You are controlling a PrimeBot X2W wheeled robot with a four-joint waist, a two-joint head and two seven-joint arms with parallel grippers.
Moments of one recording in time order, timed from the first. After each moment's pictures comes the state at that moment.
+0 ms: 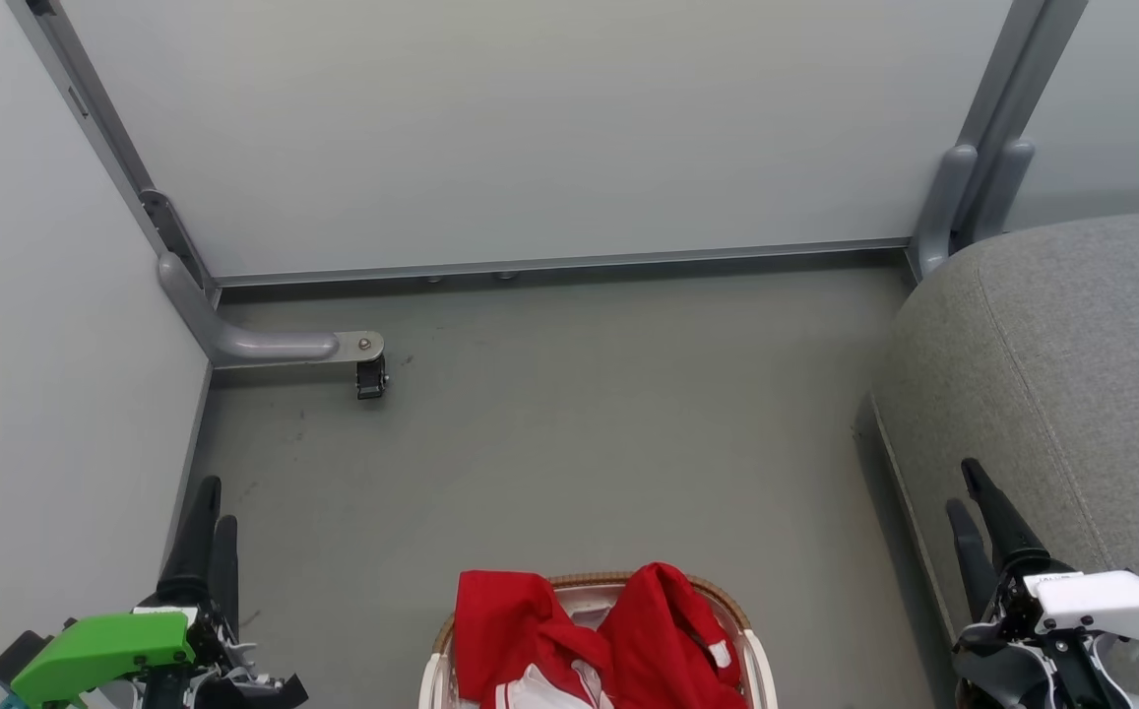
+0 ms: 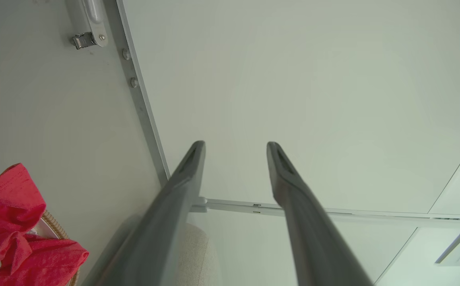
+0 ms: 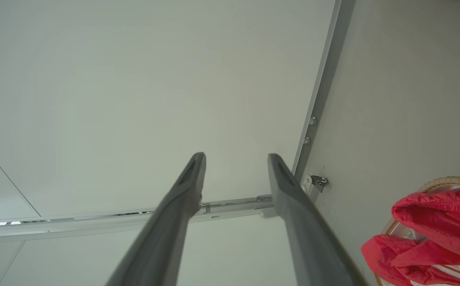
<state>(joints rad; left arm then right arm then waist) -0.08 0.04 0.11 0.28 -1.61 -0.13 0.11 -0.08 -0.04 -0.11 0.28 1.61 0.13 0.11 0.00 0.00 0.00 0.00</state>
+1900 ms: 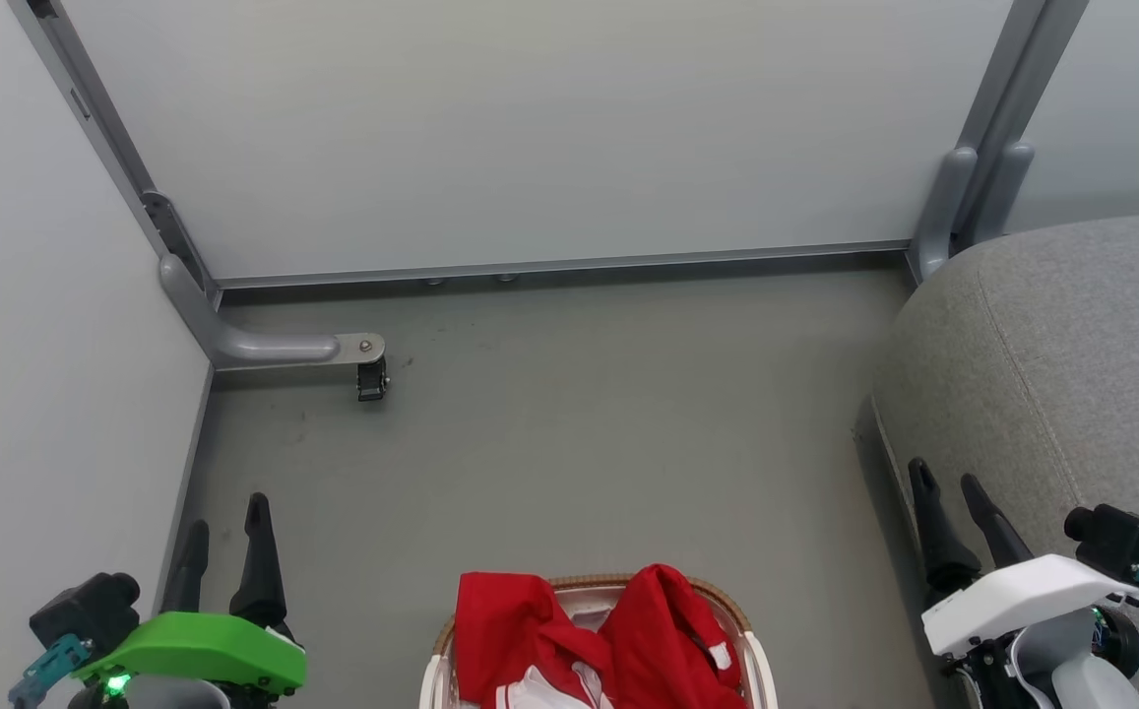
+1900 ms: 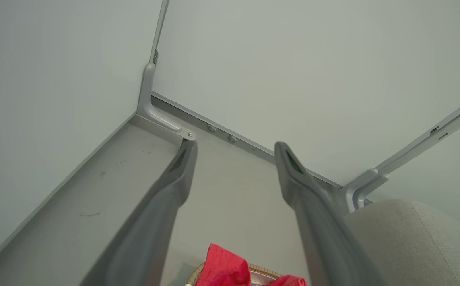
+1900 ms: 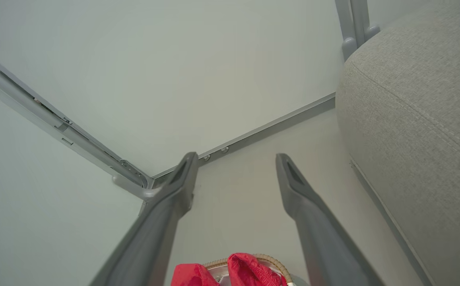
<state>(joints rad) -0.05 0.08 0.01 0.32 -0.63 -0.11 -0.11 -0.08 -0.09 0.01 0.29 0.66 0.13 -0.11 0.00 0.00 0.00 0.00</state>
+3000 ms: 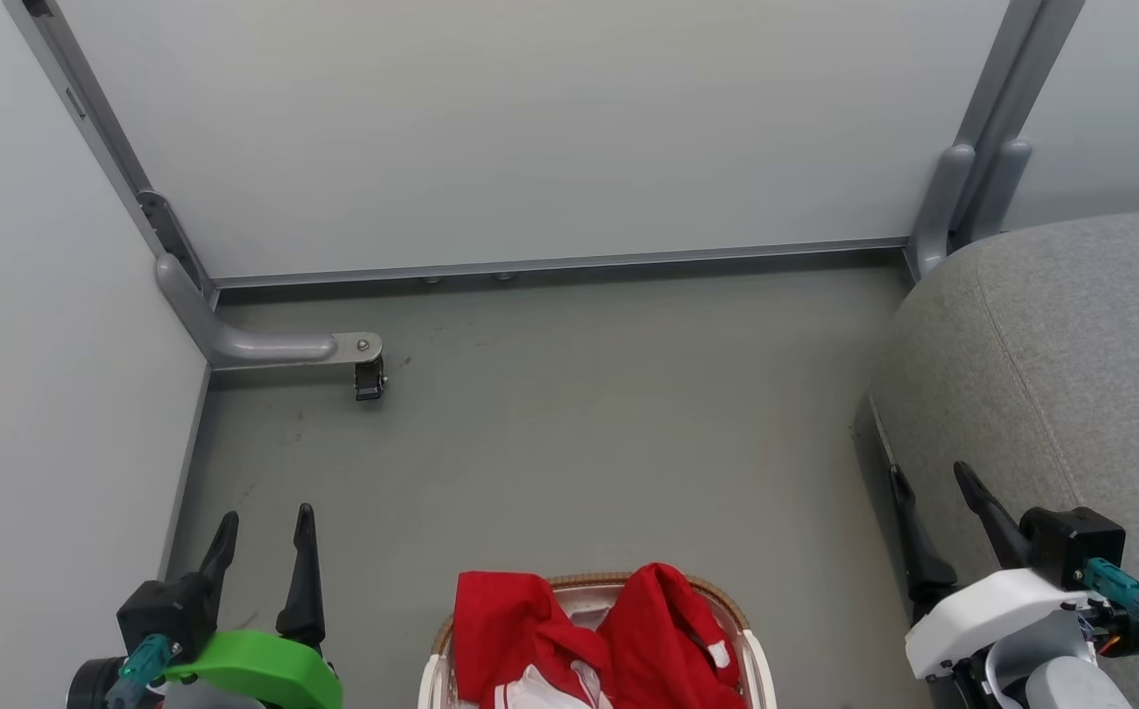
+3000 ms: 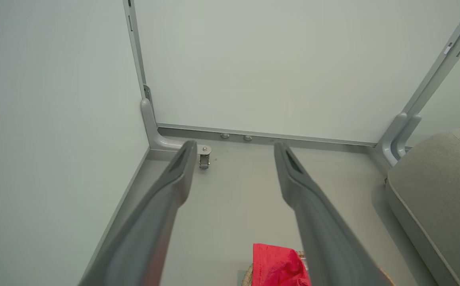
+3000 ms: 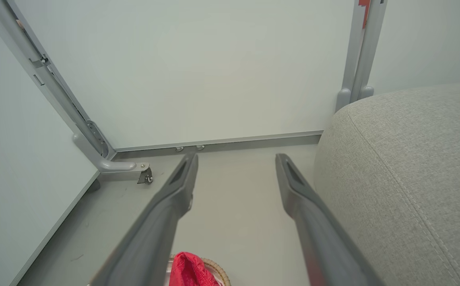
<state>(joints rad) -0.03 0.11 -0.08 0.31 -0.30 -0.09 -0.20 -0.08 -0.09 0.01 0.29 0.29 0.13 -0.19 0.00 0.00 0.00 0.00</state>
